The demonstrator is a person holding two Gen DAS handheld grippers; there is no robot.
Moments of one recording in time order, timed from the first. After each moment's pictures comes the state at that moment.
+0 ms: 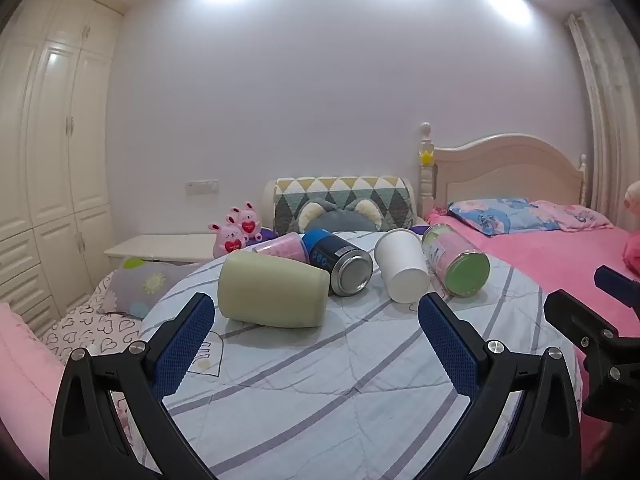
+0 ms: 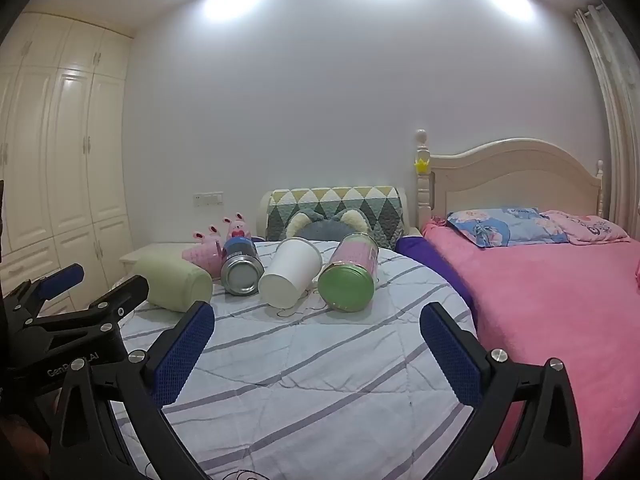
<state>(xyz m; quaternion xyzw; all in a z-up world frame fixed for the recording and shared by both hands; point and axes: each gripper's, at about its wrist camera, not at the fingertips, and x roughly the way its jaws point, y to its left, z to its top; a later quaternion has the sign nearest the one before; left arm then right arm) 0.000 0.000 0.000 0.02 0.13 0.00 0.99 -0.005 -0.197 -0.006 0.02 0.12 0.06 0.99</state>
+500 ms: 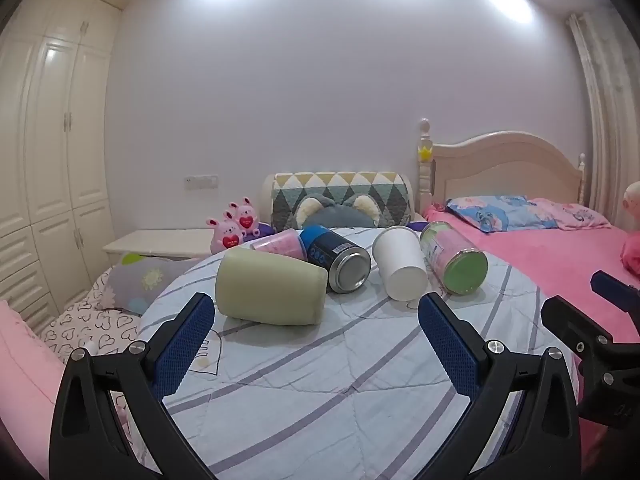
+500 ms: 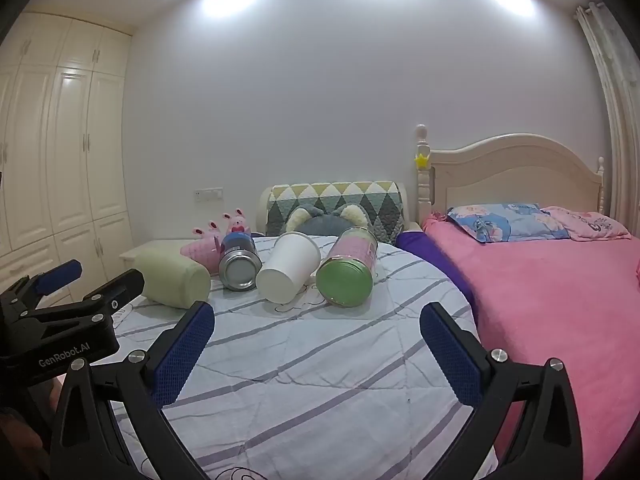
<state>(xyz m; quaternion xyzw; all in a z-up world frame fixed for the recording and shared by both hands) 0.002 0.001 0.002 0.01 0.13 0.00 0.99 -0.002 -0.199 -0.008 0.02 0.13 0.07 0.99</state>
